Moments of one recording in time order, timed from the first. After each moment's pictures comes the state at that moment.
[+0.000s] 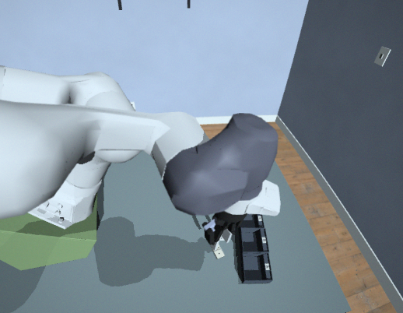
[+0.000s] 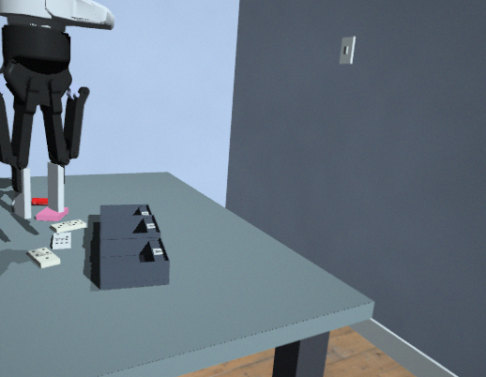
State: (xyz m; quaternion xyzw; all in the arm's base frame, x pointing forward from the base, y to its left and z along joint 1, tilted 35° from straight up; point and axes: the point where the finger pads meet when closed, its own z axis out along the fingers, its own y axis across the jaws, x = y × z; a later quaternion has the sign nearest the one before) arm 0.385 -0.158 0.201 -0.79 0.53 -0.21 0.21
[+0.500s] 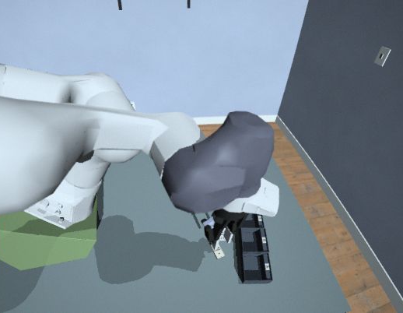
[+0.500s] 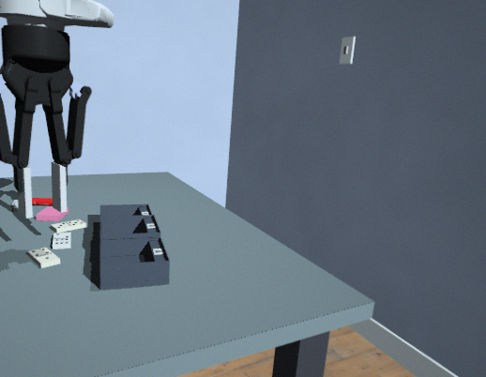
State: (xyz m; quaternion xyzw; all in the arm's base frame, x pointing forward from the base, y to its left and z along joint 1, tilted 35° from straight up) arm 0.388 -0.157 0.203 -0.76 0.57 -0.21 0.22
